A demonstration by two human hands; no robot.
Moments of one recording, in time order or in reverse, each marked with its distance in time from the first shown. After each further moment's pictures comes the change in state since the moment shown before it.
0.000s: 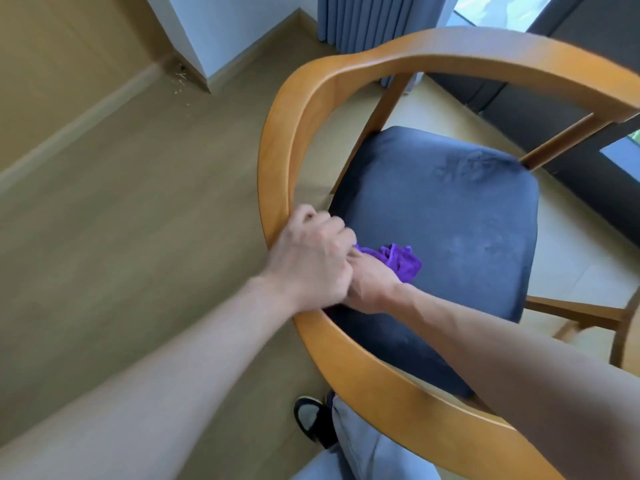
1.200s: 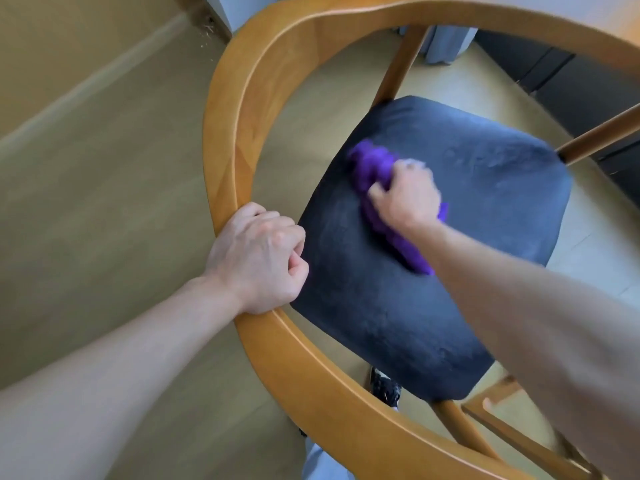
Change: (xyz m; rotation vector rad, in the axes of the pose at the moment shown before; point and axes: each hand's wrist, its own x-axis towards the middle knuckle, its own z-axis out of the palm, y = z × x) left_hand -0.014 0.027 0.026 0.015 -0.099 -0.274; right_hand 0.024 0.112 -0.054 0.075 0.370 0.594
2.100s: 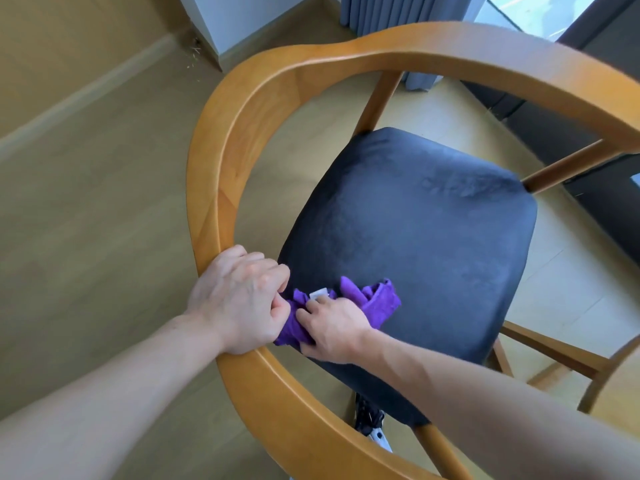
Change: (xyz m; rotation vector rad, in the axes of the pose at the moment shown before) left_hand 0.003 0.002 -0.007 0.036 -0.103 0.058; right_hand -0.138 -0.031 0.035 -0.189 -0.523 -0.804
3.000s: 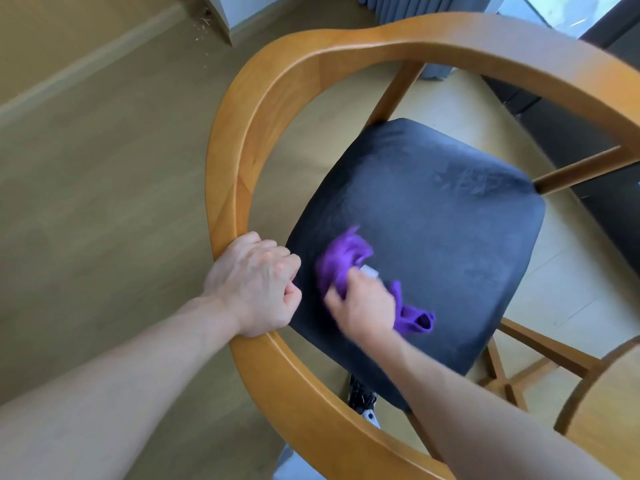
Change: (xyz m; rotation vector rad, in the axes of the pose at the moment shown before) left_hand 0.000 -0.001 0.000 -0.014 0.002 0.000; right_hand -0.012 0.011 0.006 0.234 0.303 0.729
